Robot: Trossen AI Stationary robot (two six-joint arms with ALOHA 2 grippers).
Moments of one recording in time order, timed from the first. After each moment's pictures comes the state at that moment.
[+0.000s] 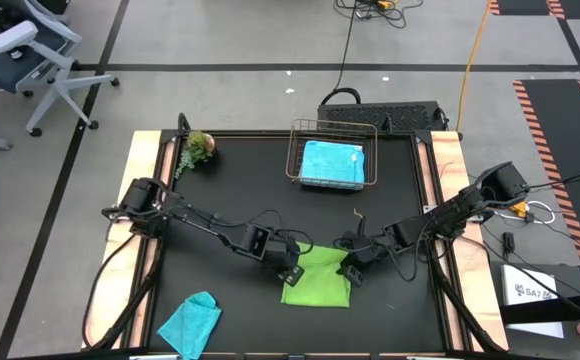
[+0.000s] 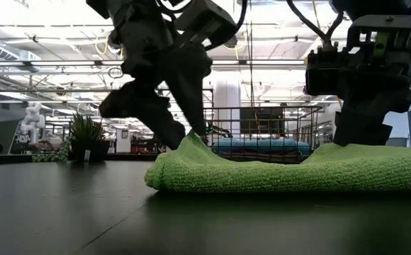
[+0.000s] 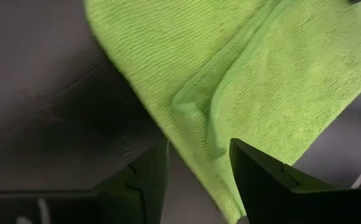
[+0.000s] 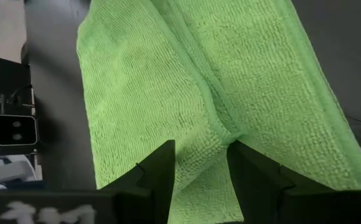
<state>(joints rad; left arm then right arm) -0.27 1.92 1.30 -0.47 0.06 -1.17 0.36 1.47 0.51 0.16 -0.03 0.96</state>
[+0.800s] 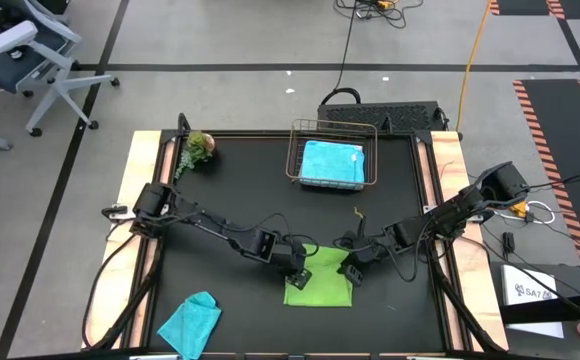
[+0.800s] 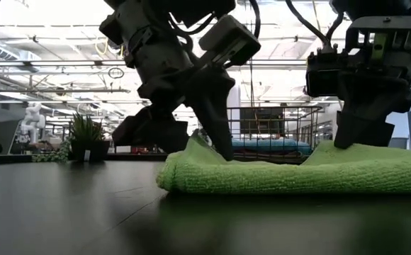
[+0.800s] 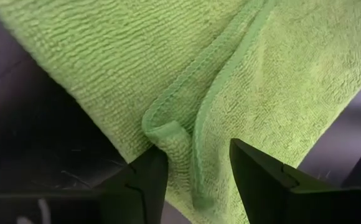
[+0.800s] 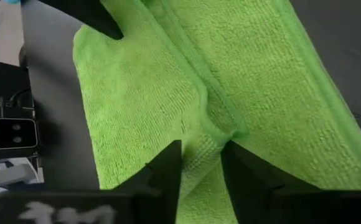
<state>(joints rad) -0.26 2.02 1.30 -0.29 0.14 -1.21 0.36 1.47 0.51 0.15 -0.03 0.98</state>
